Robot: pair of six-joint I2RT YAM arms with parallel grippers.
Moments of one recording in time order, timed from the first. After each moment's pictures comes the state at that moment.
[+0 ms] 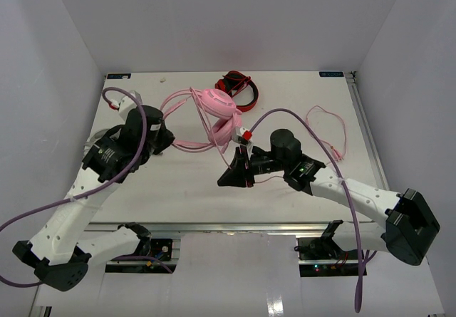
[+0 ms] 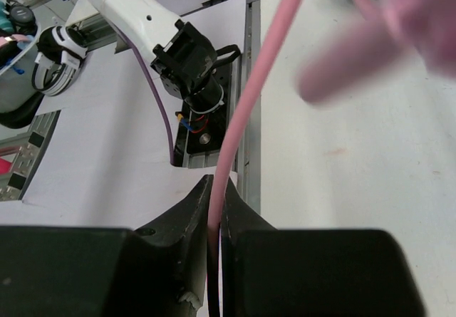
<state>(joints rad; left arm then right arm) -0.62 1.05 1.37 -1.01 -0.46 -0.97 0.86 1.22 0.77 0.29 -0.87 0.26</state>
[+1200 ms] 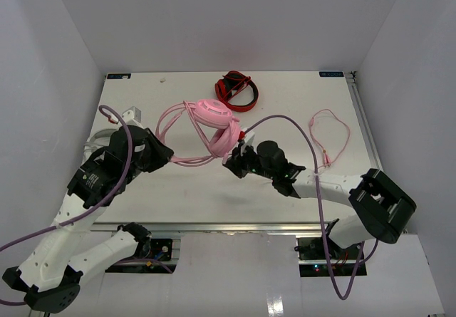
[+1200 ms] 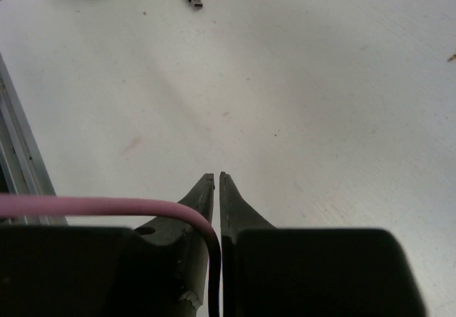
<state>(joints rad) -0.60 0.84 1.22 -0.99 -0.25 -0.85 0.88 1.43 0.64 0.50 -0.18 0.20</state>
